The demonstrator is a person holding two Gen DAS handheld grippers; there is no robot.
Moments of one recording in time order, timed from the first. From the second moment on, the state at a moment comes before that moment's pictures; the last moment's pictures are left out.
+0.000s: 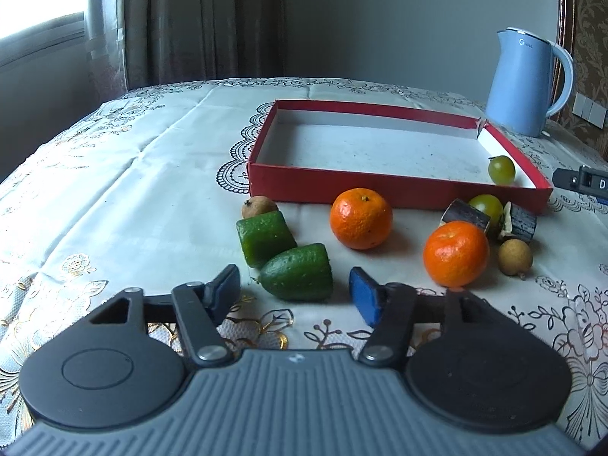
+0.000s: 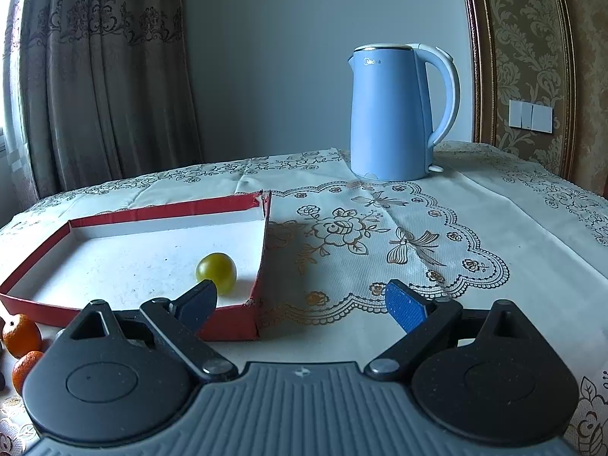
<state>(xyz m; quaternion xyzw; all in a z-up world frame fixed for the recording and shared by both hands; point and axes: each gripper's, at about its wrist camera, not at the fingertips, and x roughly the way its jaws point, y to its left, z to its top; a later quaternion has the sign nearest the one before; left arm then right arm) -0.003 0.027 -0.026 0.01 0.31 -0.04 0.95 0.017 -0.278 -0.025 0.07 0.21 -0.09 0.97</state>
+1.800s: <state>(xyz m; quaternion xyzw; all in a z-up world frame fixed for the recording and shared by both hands) 0.068 0.006 0.017 0.04 0.25 -0.07 0.97 0.020 -0.284 -0.028 0.08 0.22 -0.09 0.97</state>
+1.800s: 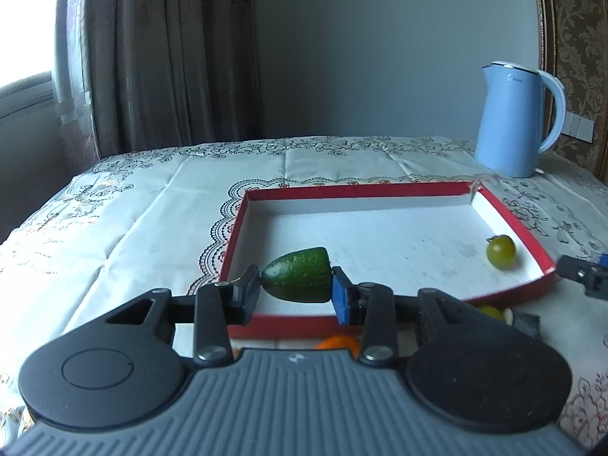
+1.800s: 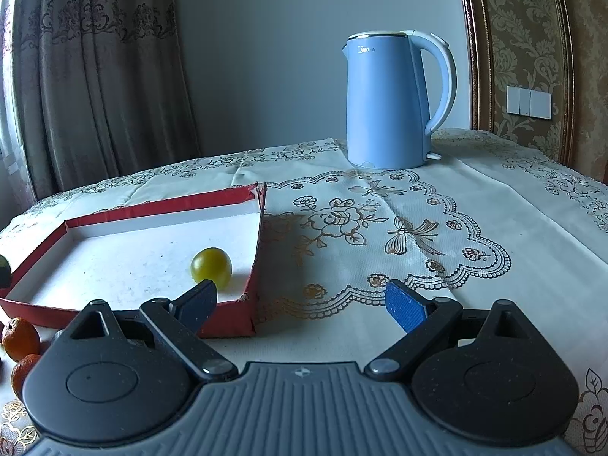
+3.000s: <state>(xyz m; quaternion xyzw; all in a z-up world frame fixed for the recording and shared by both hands) 0.136 -0.025 -0.022 0.10 0.30 -0.05 0.95 0.027 -0.284 -0.031 0.09 0.24 -0.08 0.96</state>
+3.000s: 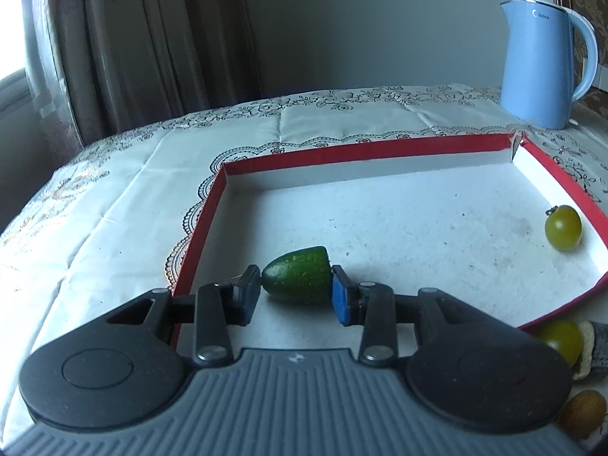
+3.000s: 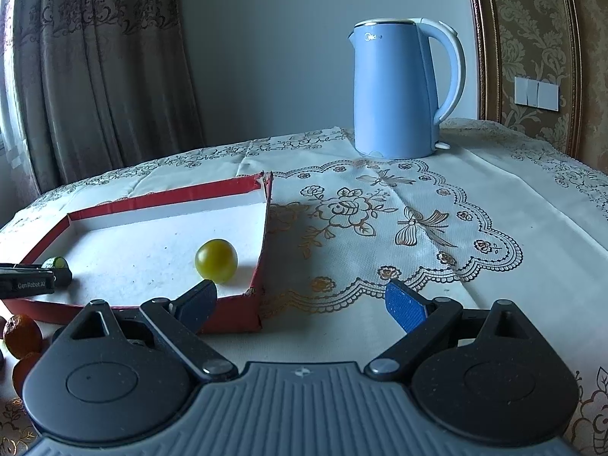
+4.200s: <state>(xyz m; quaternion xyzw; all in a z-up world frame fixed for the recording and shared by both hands) -0.016 0.034 -0.023 0.02 0.25 -0.07 0.96 0.015 -0.251 -0.027 0.02 0.22 -0.01 0.98</state>
